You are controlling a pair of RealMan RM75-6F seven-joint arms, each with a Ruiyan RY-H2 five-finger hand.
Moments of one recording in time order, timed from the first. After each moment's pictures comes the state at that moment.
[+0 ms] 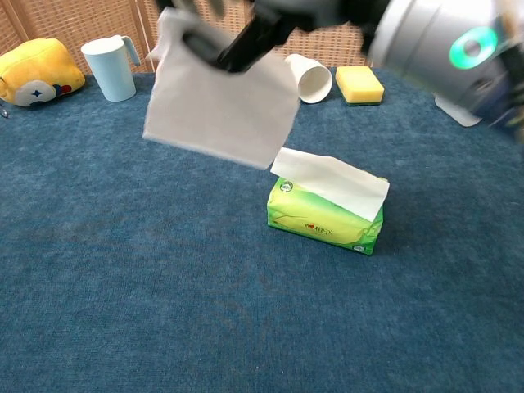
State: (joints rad) left arm -0.02 -0.65 0.04 -1.92 1.58 1.48 -0.28; right arm 0.82 -1.62 0.29 -1.83 -1.55 1.10 -0.77
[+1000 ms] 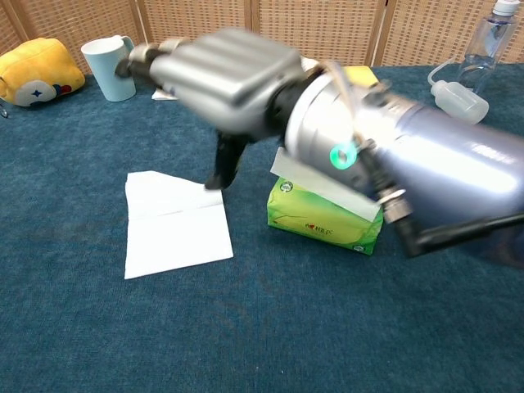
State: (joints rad) left arm -0.02 -0.64 0.05 -1.89 1.59 1.47 -0.35; right arm 0.88 -1.75 0.27 -1.77 -1.22 1.07 -0.97
